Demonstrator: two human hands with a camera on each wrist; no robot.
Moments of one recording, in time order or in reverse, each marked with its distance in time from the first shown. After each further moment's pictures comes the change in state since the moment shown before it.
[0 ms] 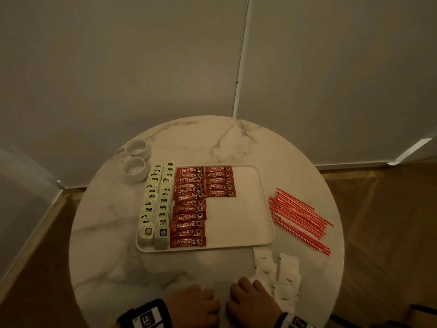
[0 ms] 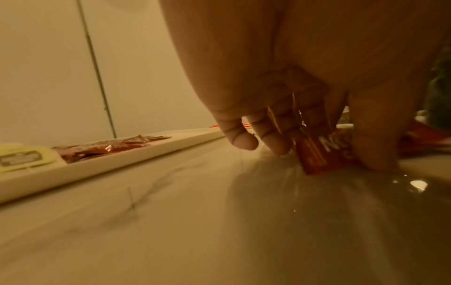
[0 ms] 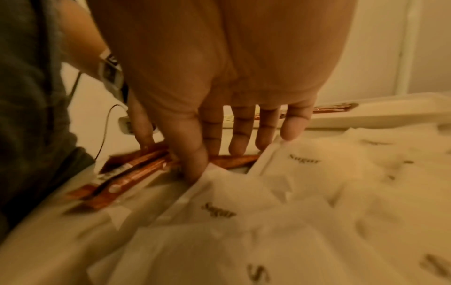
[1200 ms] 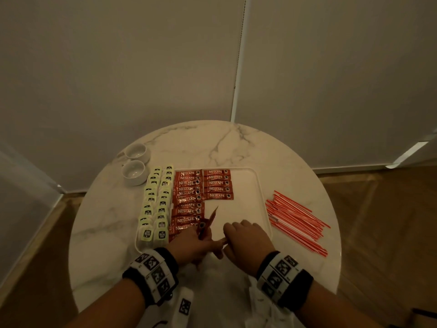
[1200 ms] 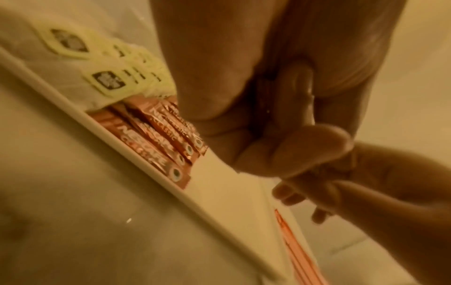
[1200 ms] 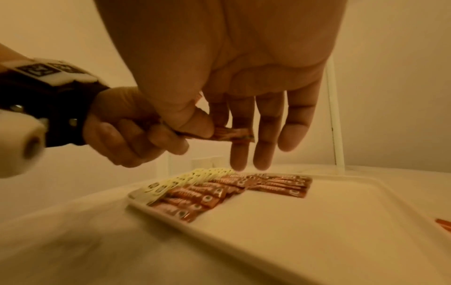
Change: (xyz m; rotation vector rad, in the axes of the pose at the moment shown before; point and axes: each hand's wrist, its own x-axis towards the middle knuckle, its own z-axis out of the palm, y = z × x) left_hand 0.007 -0.040 -0.123 -1.685 0.356 -0.368; right_hand 0.051 0.040 -0.114 0.248 0.214 0.193
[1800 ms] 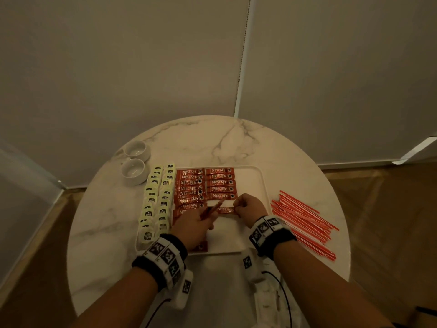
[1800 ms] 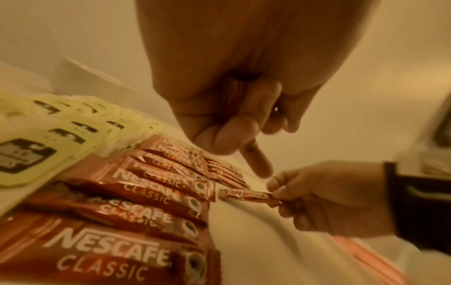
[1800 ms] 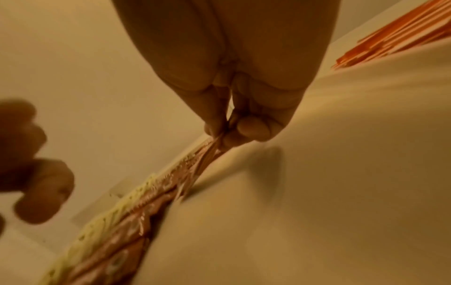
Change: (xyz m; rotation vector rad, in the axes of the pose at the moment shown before) left_hand 0.036 0.013 -0.019 0.337 0.299 0.069; right_hand 0.102 0.065 0.036 0.803 0.073 0.527
